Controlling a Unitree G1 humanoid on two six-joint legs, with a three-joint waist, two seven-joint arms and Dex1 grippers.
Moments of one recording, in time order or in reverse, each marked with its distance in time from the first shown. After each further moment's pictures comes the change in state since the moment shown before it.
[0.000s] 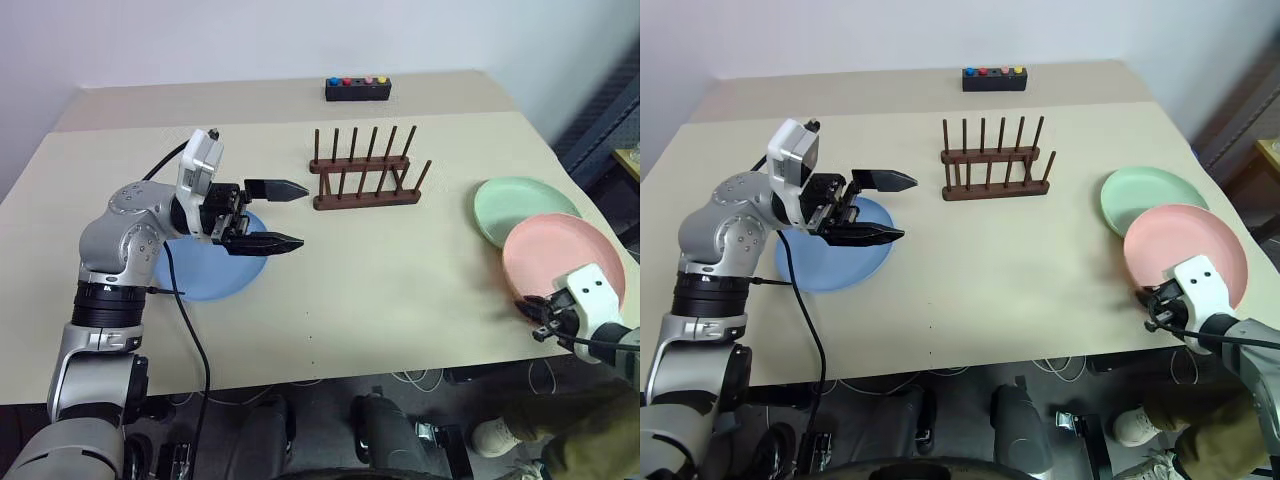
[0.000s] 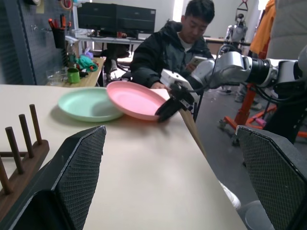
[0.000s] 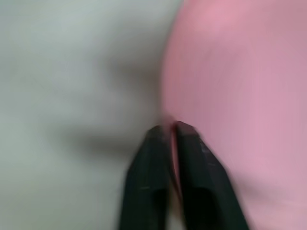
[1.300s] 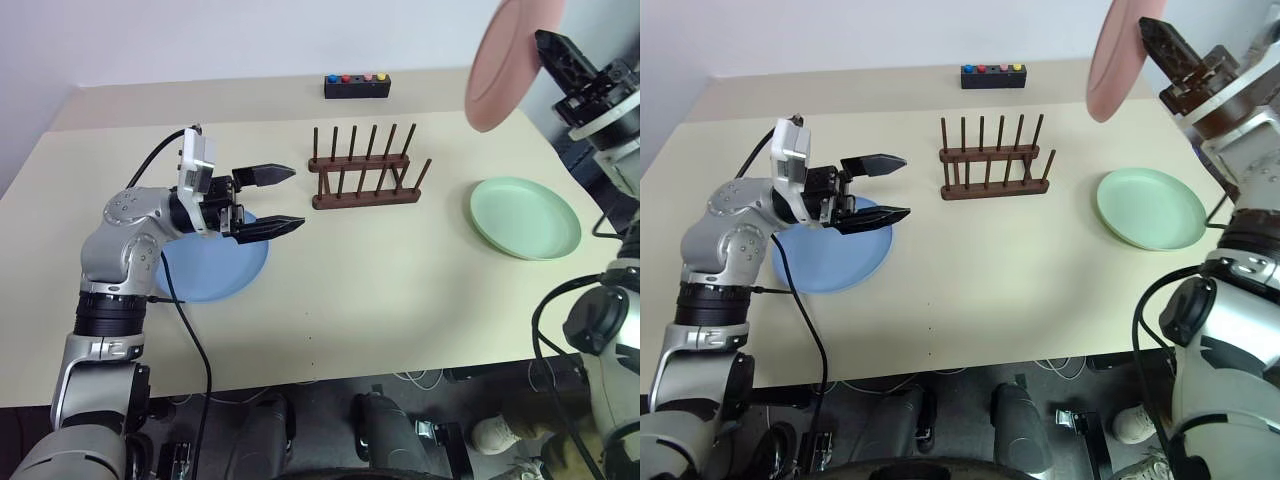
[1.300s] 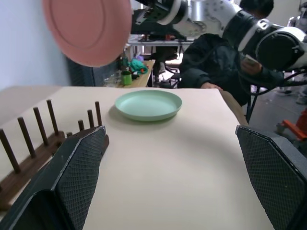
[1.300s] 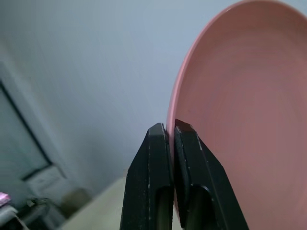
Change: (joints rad) left arm 0.074 -0.020 0.045 -0.043 0.029 -0.106 0.209; right arm -1.307 0.154 -0.058 0.973 0.445 0.125 0.281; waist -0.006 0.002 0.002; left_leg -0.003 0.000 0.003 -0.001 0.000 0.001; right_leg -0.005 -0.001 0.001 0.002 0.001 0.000
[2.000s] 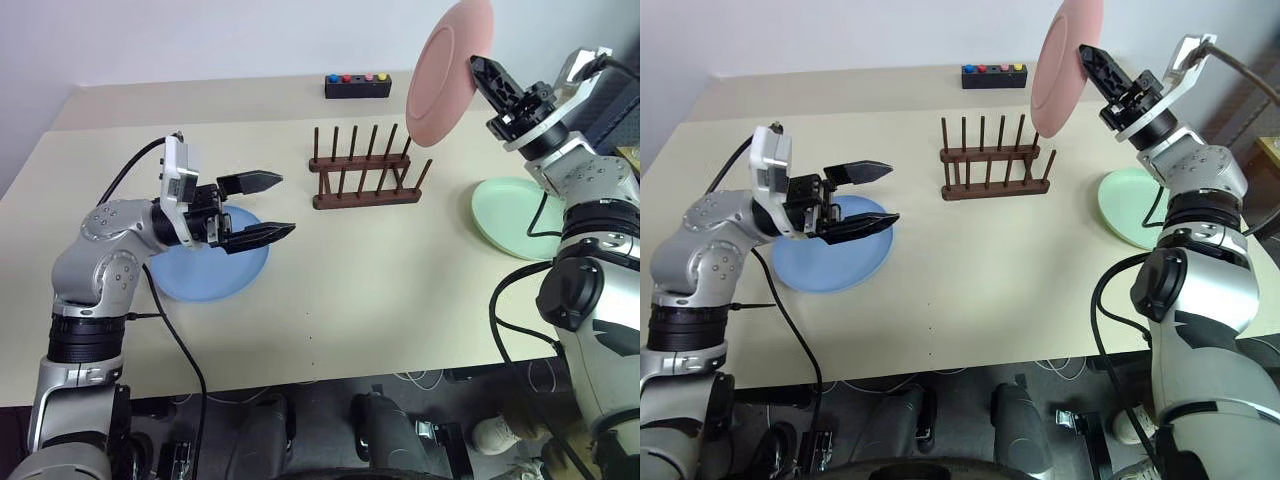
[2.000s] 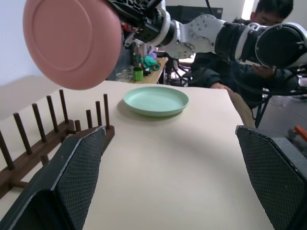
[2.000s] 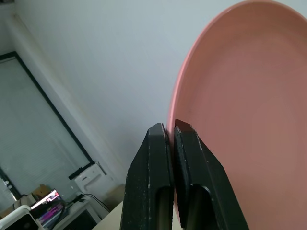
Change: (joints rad) left arm 0.090 0.068 0.042 -0.148 -0.071 0.076 0.079; right arm -0.129 0.100 0.053 0.371 -0.133 -0.158 0.191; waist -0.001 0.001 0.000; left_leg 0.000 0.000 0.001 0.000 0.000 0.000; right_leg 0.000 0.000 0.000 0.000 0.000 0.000
